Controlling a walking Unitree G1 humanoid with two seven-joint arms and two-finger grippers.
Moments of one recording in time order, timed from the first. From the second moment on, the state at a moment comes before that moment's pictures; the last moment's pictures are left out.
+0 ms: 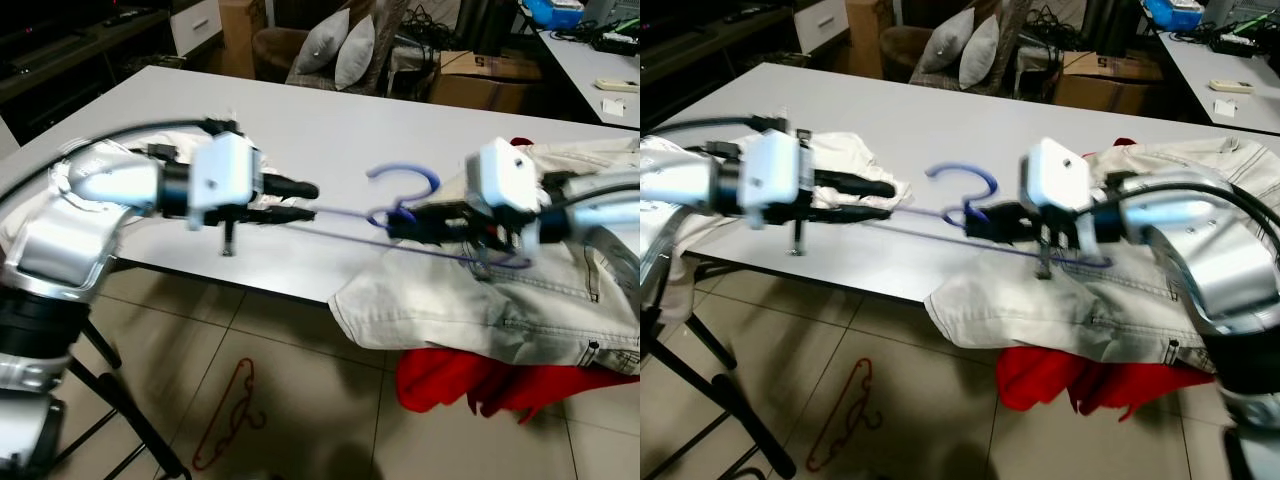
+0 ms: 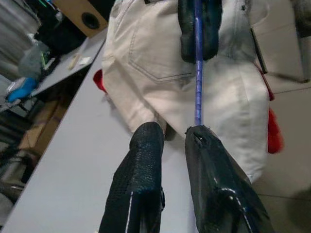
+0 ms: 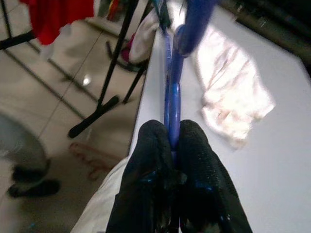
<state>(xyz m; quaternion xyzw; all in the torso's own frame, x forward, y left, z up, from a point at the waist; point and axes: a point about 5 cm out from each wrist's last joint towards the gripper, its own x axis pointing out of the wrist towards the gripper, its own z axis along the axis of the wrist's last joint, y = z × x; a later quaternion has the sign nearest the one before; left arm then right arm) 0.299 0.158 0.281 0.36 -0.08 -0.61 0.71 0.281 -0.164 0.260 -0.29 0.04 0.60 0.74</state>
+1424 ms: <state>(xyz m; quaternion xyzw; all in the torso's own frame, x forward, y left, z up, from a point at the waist) 0.269 0.173 0.174 0.10 -0.01 -0.18 0.98 0.214 -0.131 0.169 0.11 0.06 0.23 0.97</state>
